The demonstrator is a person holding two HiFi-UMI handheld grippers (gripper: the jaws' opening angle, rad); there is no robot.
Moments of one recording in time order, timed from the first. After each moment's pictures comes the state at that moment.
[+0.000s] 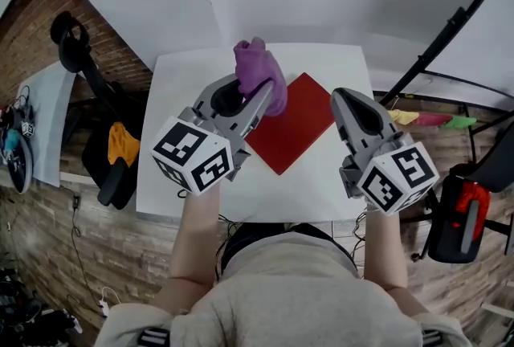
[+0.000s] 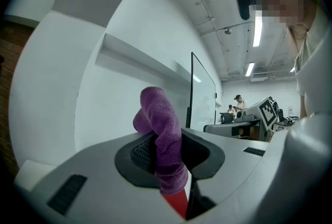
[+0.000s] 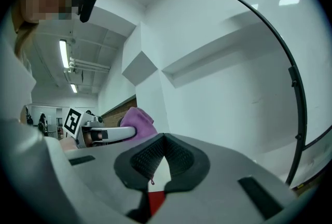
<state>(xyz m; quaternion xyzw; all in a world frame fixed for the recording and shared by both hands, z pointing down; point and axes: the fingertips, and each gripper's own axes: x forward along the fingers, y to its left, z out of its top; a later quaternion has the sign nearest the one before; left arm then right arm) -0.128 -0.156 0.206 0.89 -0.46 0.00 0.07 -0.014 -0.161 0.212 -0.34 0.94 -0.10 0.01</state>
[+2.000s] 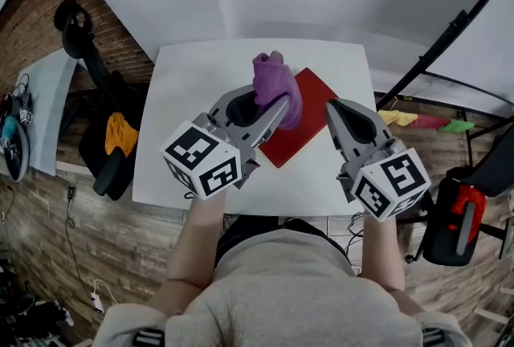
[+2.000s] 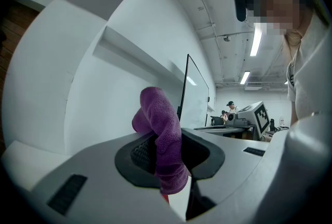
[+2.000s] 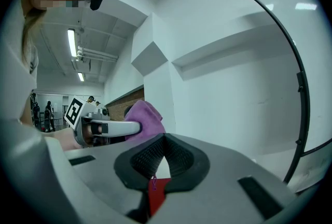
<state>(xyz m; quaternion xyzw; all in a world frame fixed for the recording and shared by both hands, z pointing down) -0.106 -0.127 0.225 0.90 -0.42 -0.02 0.10 -0.027 -0.133 0.232 -0.32 0.95 -0.07 -0.04</state>
